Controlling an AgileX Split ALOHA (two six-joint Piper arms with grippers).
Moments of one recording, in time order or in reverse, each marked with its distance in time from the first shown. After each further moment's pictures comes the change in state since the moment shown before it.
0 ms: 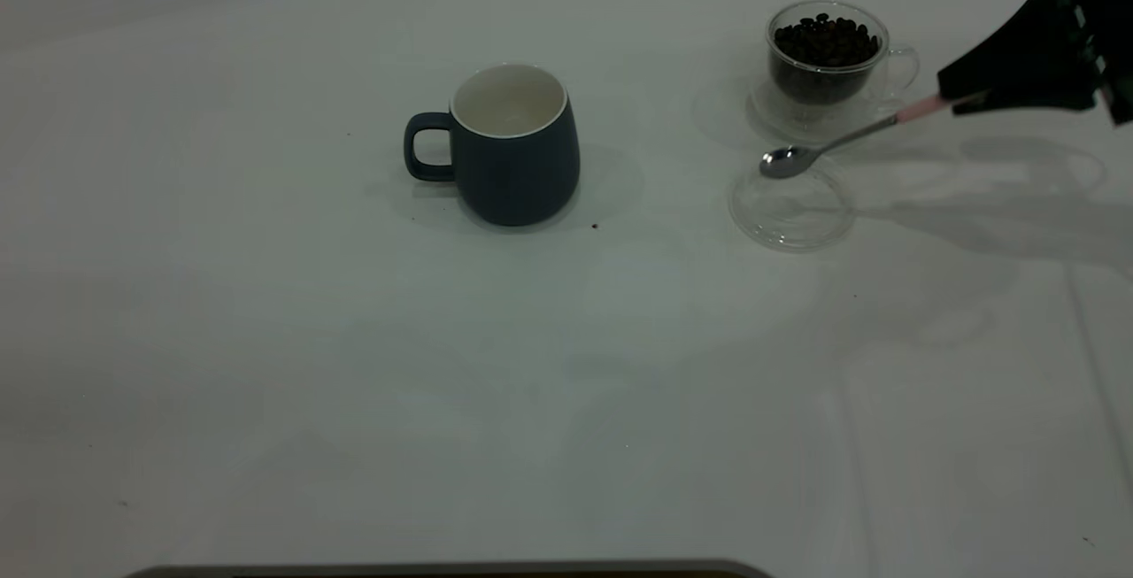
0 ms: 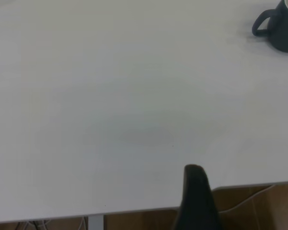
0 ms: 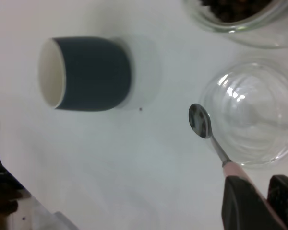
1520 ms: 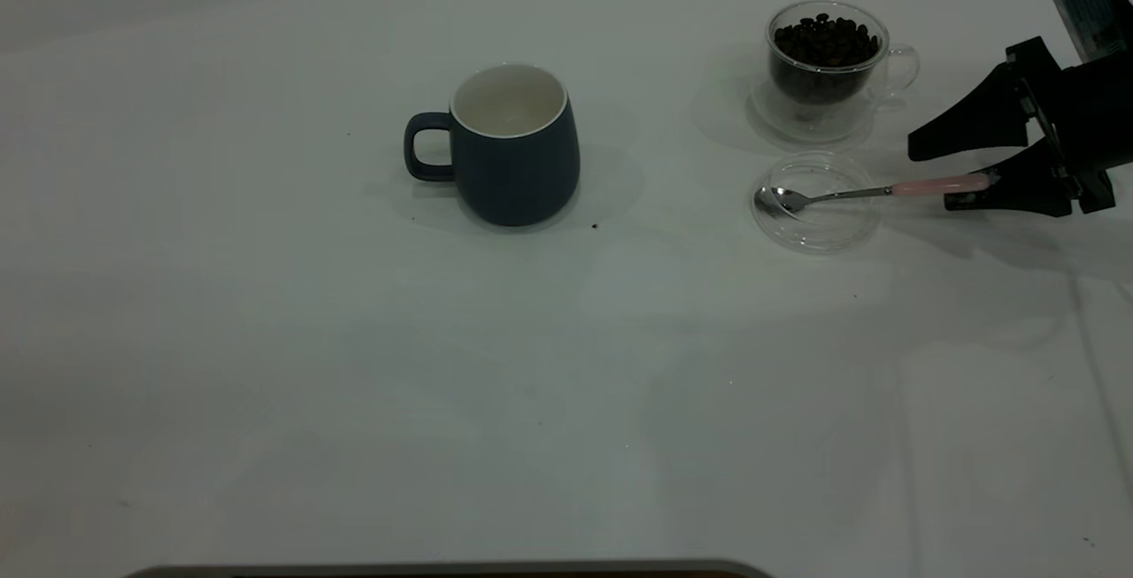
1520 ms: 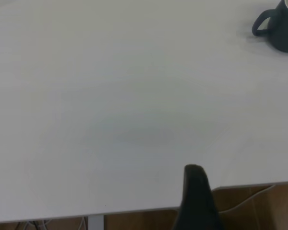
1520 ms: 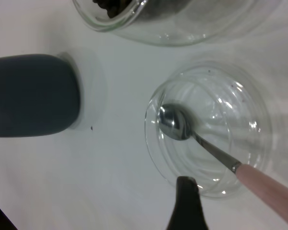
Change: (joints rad) left arm 0.000 0.000 0.000 0.000 0.000 0.000; right arm -0.014 0.200 0.000 0.162 -0.082 -0.143
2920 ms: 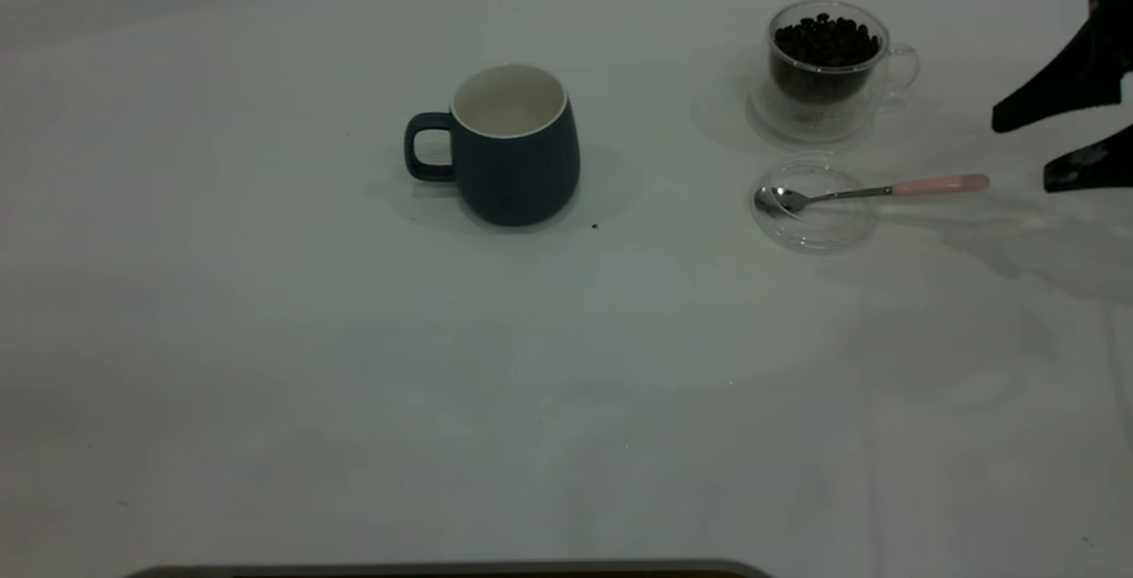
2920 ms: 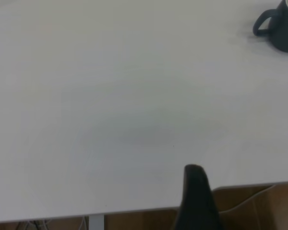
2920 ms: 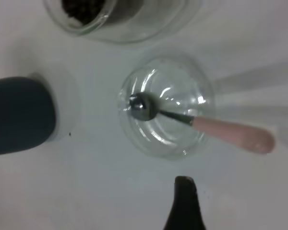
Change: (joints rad) left arm 0.000 0.000 0.000 0.002 0.000 -0.001; right arm -0.061 -0.238 0.193 -0.084 -0.150 0.168
